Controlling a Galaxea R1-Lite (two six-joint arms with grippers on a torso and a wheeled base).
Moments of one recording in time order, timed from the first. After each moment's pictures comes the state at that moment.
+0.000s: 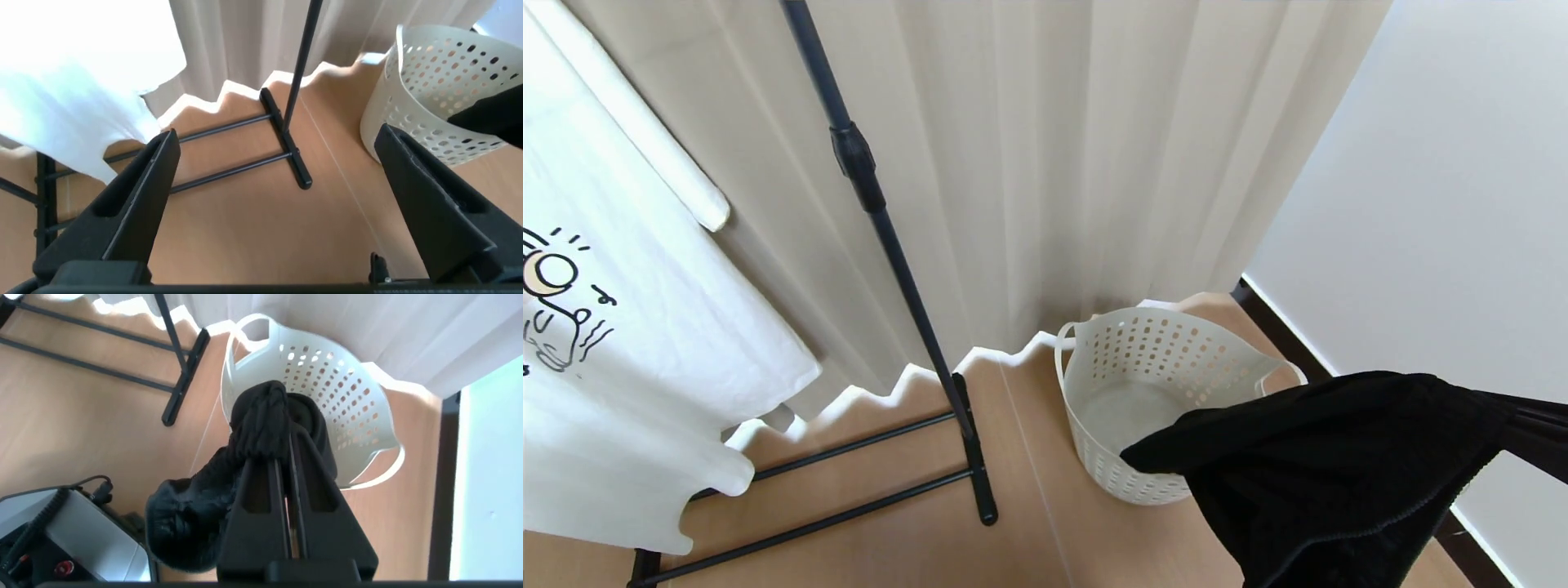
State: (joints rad) left arm -0.01 0.00 -0.03 0.07 -0.02 -0.03; right arm 0.44 0.91 -0.62 0.00 0.04 -0.23
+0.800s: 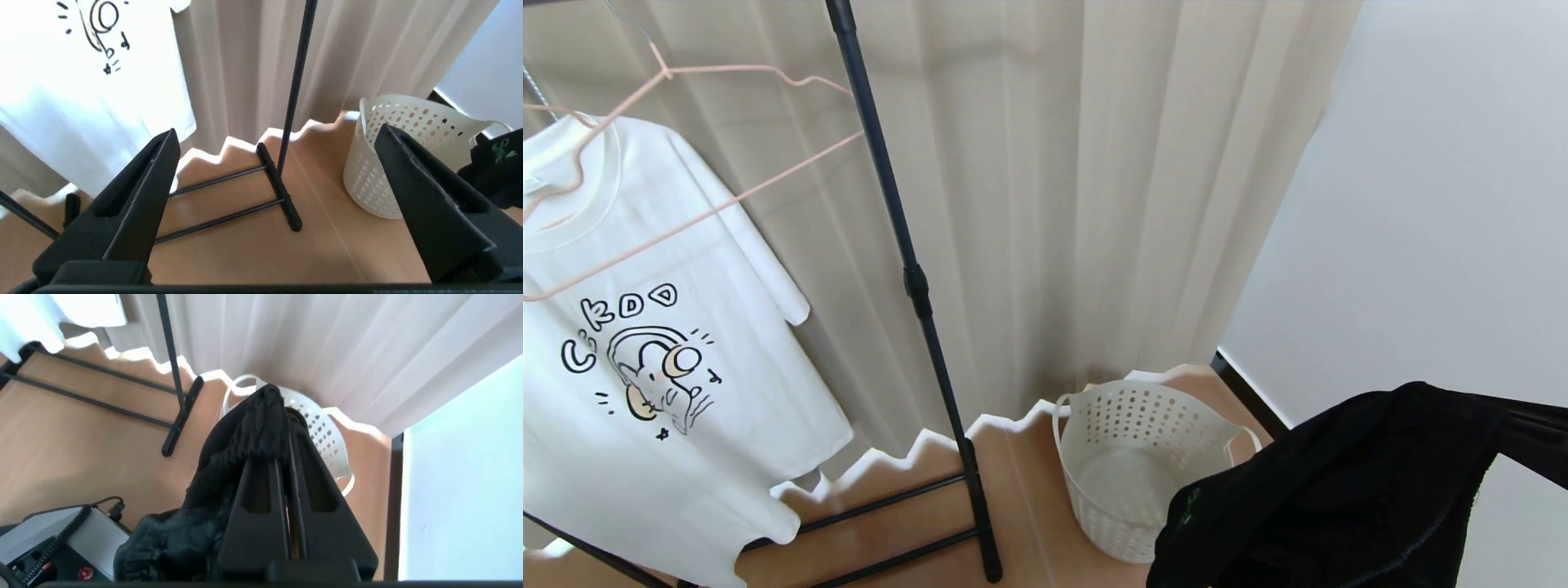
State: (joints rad) left arm -0.01 0.00 -0.03 0.07 -0.02 -0.03; right arm 0.44 0.92 -0.62 0.00 0.04 -0.23
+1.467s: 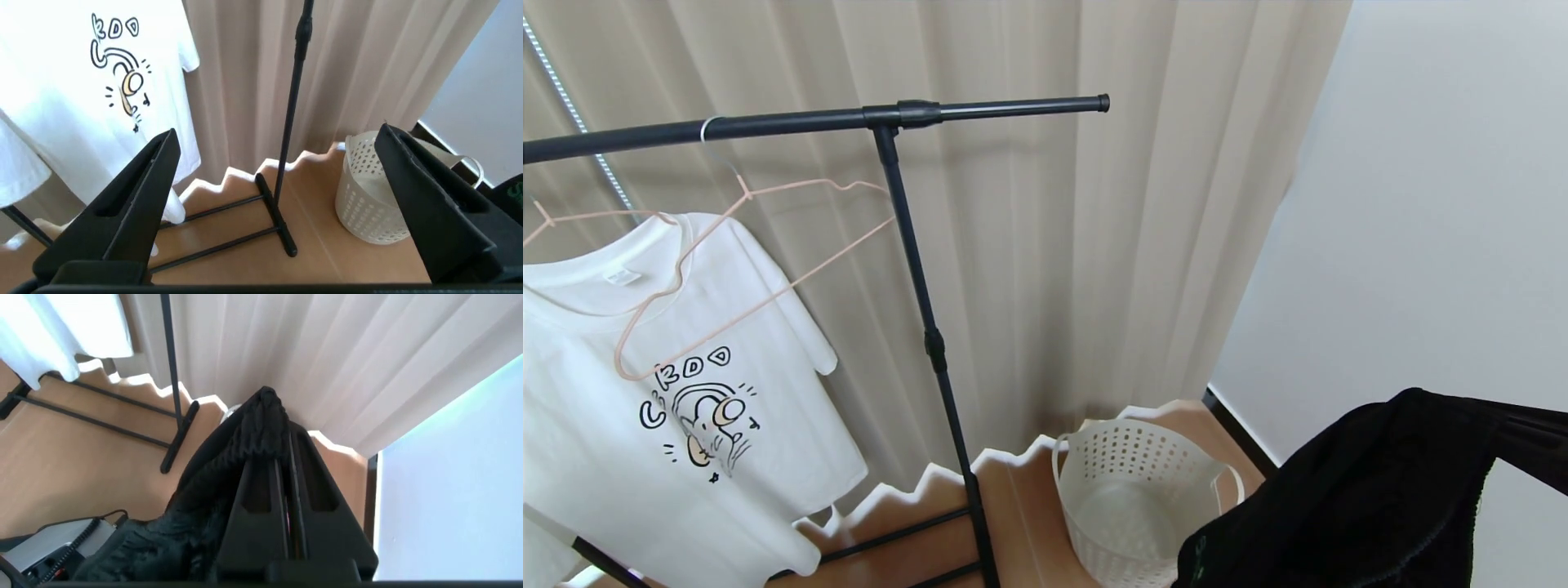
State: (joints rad) left arm -0.01 0.00 -0.03 0.07 -0.02 -0.03; right arm 0.44 0.92 -0.61 0.00 0.04 -0.23
